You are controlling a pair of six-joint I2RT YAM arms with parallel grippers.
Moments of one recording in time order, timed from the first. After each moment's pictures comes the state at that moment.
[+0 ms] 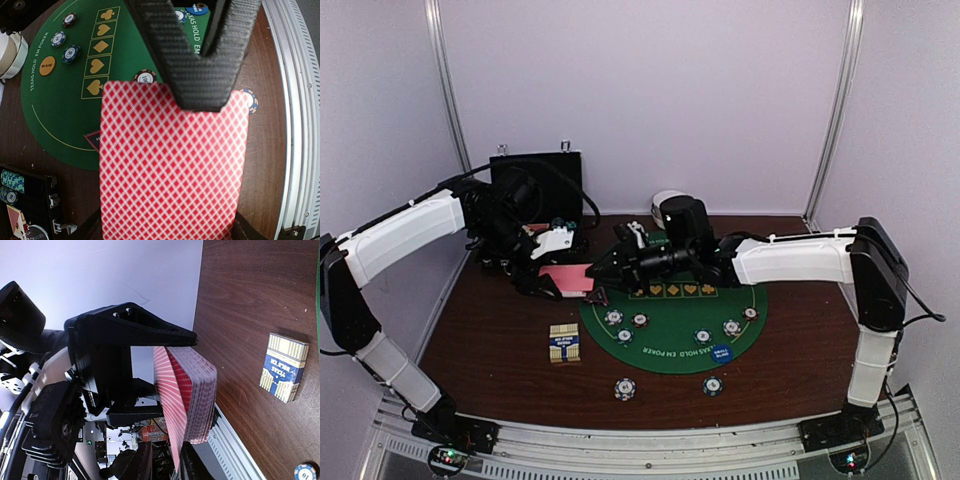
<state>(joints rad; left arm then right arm) -0.55 1.54 1.42 -1.07 0.42 0.93 0.89 1.90 1.39 0.23 -0.72 1.30</state>
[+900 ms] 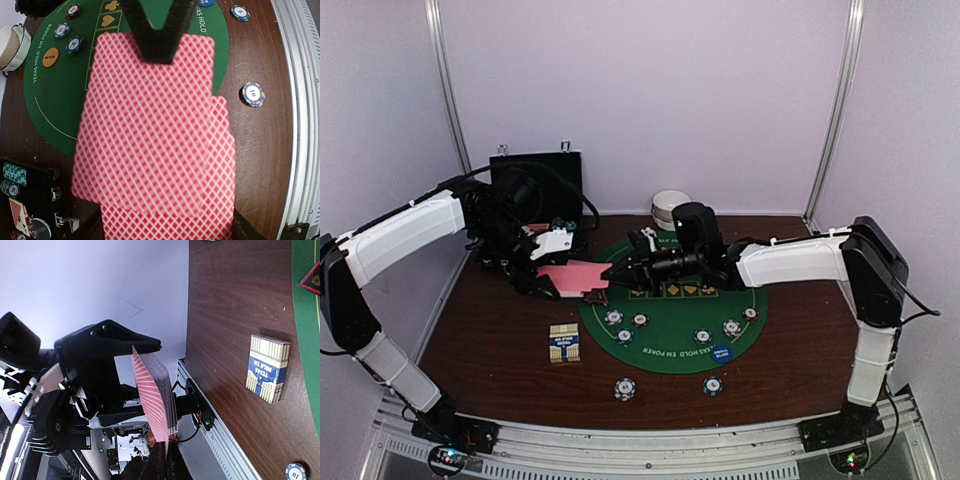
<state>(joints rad) -0.55 1.54 1.42 -1.07 0.37 0.93 0.84 1.92 1.30 0.34 -0.75 1.38</state>
